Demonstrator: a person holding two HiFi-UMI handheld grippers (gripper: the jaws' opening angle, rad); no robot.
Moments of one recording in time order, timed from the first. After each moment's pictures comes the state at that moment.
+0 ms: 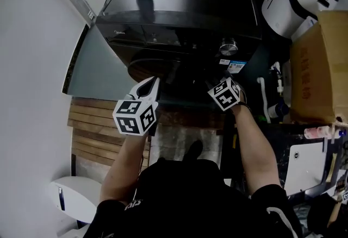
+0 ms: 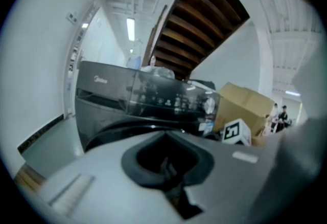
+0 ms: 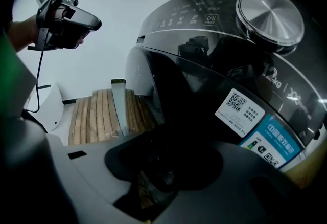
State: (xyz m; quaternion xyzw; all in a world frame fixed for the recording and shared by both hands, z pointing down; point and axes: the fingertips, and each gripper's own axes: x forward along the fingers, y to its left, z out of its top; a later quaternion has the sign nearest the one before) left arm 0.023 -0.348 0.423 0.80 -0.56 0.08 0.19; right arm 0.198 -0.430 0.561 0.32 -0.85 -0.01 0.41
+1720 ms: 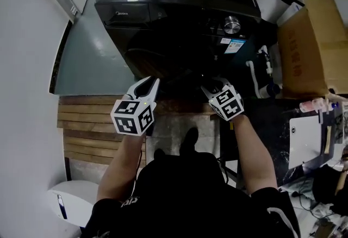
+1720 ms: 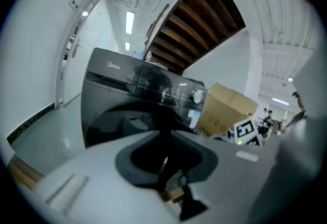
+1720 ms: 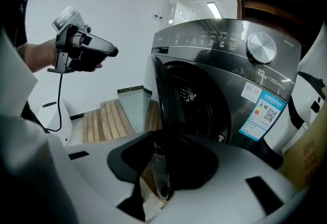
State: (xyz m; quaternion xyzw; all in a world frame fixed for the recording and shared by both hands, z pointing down) left arm -0.009 -0.283 0.457 0.83 -0.51 0.07 0.22; right arm 0.166 -0.306 0.563 0.34 -0.87 0.06 0.36
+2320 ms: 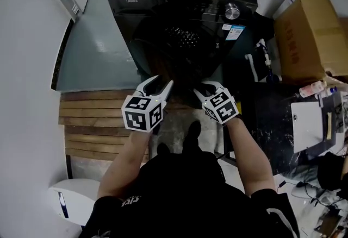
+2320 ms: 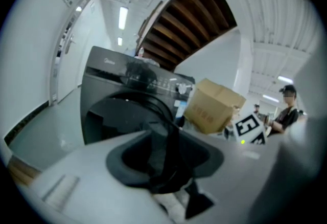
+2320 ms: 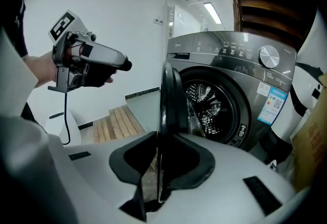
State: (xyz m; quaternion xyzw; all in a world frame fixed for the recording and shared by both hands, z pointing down) left arm -0.002 -0.207 0.465 0.85 -0.46 0.09 0.22; right arm 0.107 -0.207 0.556 0.33 -0.88 0.09 0.34
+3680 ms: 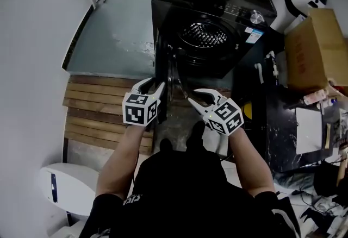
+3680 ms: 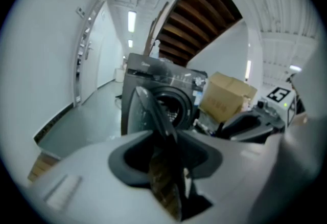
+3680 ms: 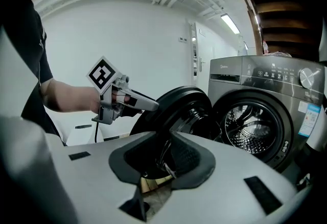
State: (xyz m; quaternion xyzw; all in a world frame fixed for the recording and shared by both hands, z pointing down) left arm -0.132 -0.122 0.505 0.81 -0.53 0.13 0.22; right arm -0.021 -0.082 0.506 0.21 -0.94 0.07 0.24
